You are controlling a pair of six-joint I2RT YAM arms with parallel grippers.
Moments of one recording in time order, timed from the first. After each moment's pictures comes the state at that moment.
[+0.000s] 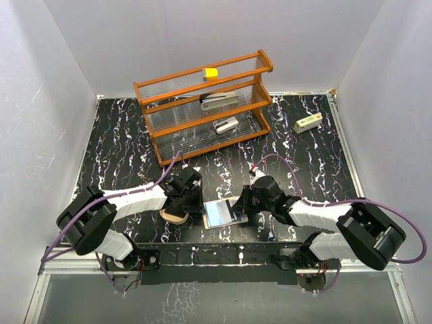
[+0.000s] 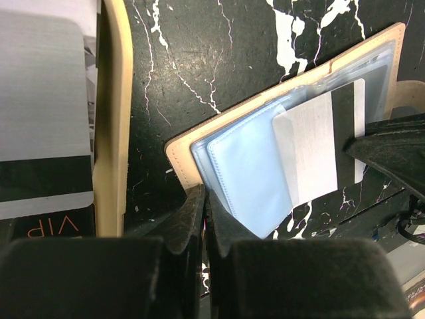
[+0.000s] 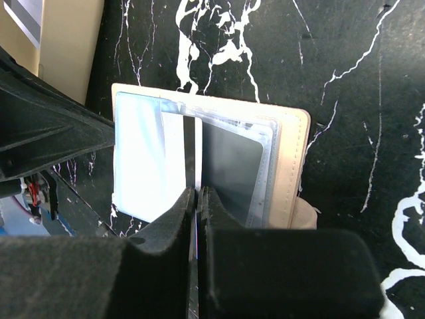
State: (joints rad) left arm -0.82 1.45 0.66 -0.26 0.11 -0.77; right arm 0.73 1.27 0.34 0.24 -0.22 0.77
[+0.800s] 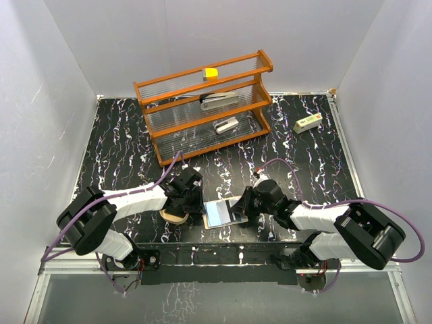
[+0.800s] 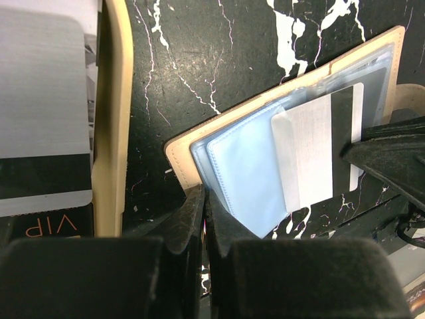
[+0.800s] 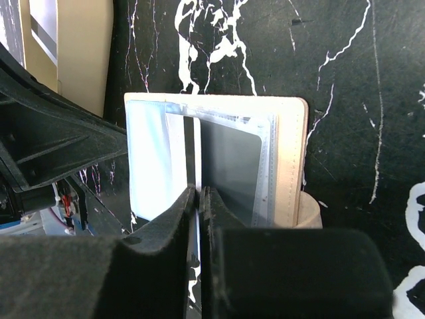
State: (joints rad) left arm -0.82 1.45 0.66 -0.26 0.10 -0.79; right arm 0.73 1.28 0.26 0.39 -0.21 0.91
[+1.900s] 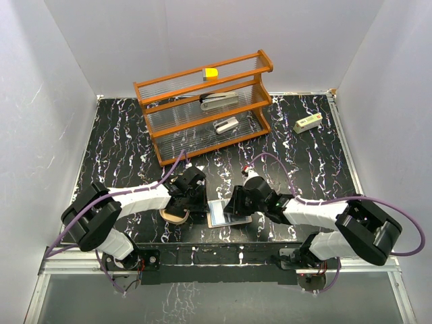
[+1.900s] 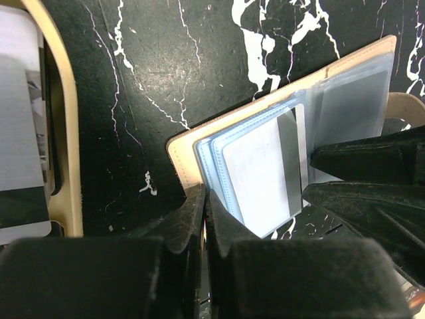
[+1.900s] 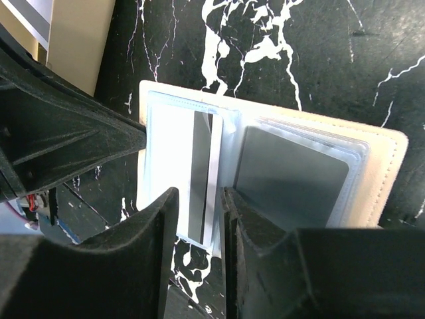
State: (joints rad) left arm -0.84 1.49 0.69 -0.22 0.10 -0.79; right arm 0.83 1.31 0.42 0.18 -0.12 0.83
